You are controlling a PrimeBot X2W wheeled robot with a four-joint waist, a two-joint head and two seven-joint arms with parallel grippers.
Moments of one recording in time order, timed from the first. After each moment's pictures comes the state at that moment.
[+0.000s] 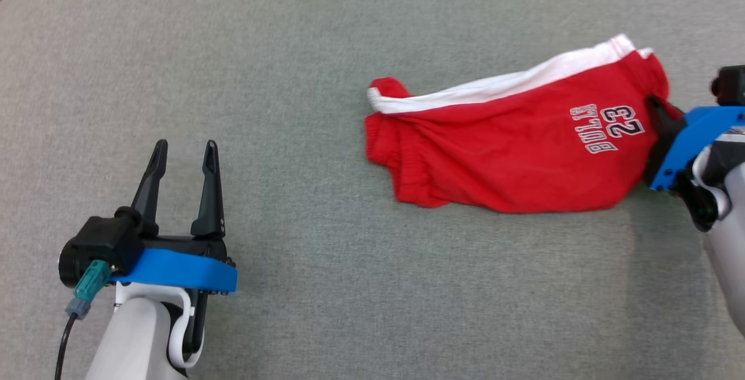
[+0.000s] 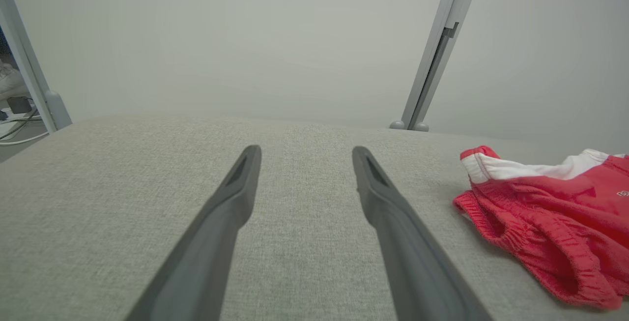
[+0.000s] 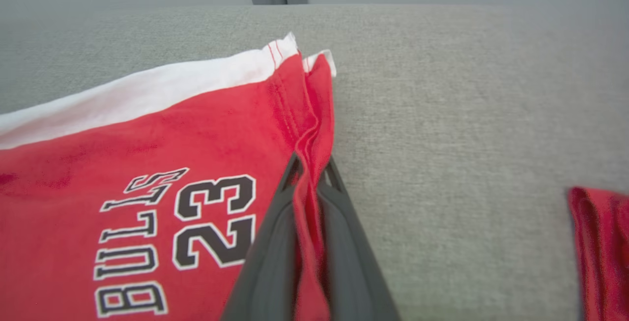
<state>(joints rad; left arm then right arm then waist) -0.28 0.17 -0.13 0.26 -0.32 -0.10 -0.26 -0.87 -0.36 0.23 1.02 0.47 0.13 0.05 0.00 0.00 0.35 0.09</state>
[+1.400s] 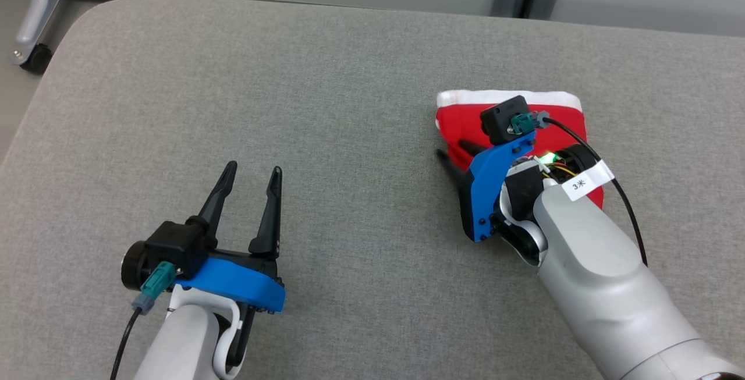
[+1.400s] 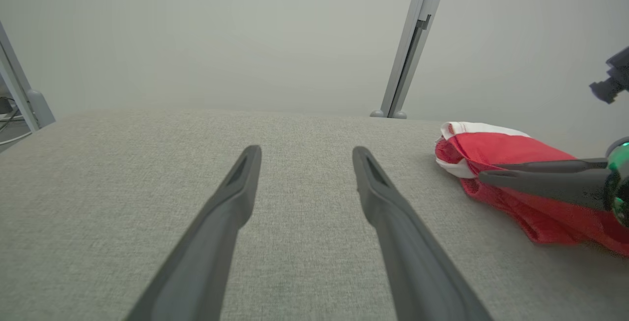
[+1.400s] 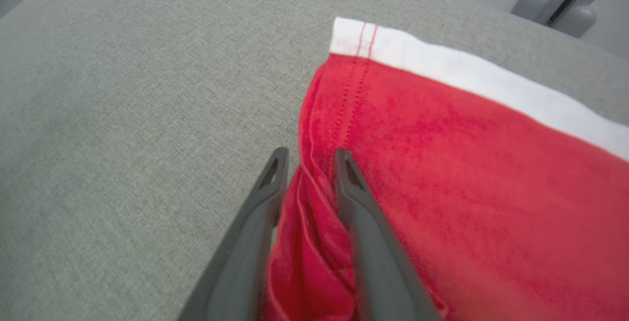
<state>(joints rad) -0.29 0.13 -0.26 0.36 -0.32 -0.12 -0.26 -0.81 -0.05 0.42 0.86 0.31 0.13 0.23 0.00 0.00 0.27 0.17</state>
